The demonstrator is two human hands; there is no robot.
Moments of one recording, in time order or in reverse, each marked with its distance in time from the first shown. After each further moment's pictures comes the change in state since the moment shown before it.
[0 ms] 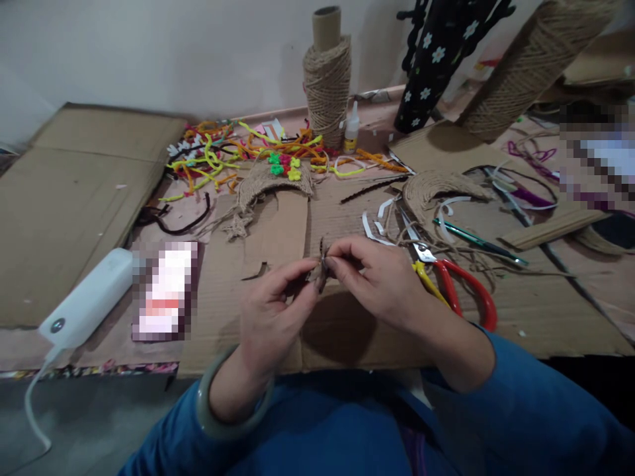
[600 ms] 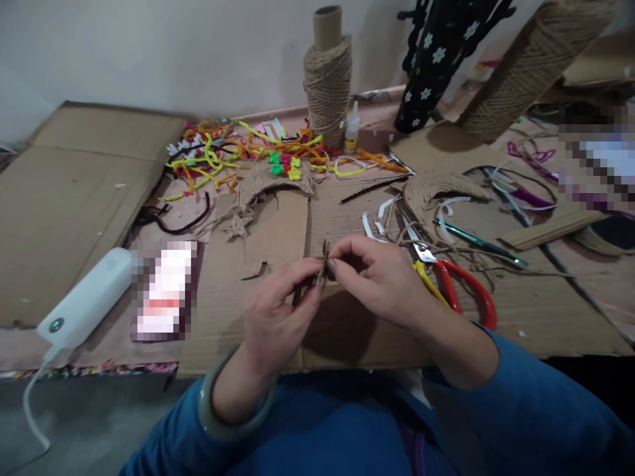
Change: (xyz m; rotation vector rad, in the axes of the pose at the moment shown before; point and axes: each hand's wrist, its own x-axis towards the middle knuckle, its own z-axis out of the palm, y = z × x) left_hand 0.002 0.005 0.003 0.112 0.014 0.181; right_hand 0.001 -0.002 -0.001 0.154 -0.047 0.117
